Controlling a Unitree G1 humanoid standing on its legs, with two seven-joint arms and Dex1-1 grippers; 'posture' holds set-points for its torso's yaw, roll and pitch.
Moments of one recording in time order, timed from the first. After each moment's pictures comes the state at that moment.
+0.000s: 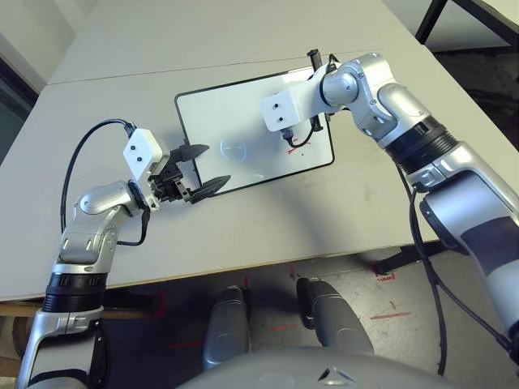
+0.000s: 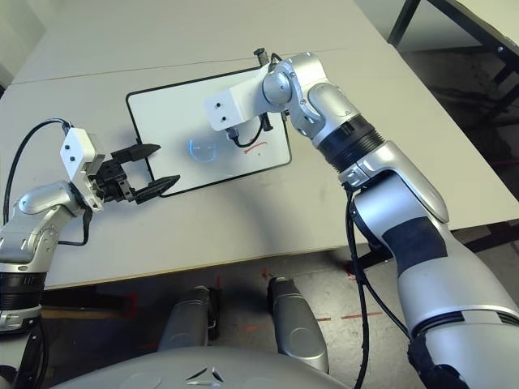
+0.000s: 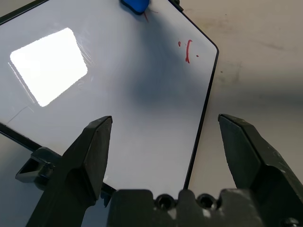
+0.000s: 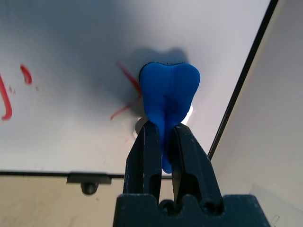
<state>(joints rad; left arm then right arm) -0.24 0.66 0.11 -0.06 -0.43 0.22 -0.95 -1.23 -0.45 0.62 0.51 -0.71 0.09 0.94</state>
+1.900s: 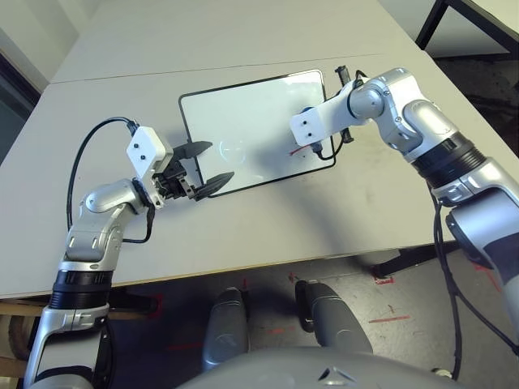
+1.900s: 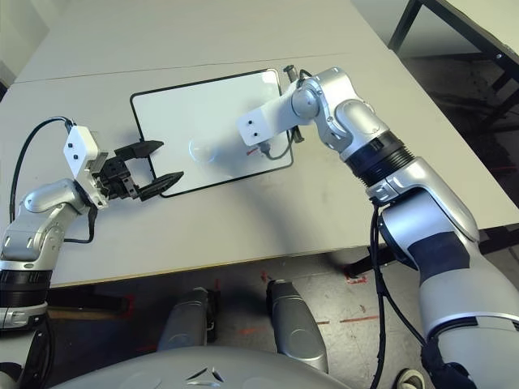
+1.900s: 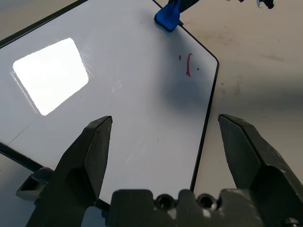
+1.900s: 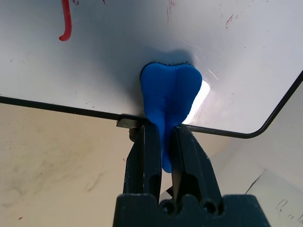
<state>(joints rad) -0.26 0.64 0.10 -0.06 -0.43 0.20 -0.94 -1.13 -0.54 0.61 0.40 -0.77 0.11 1.01</state>
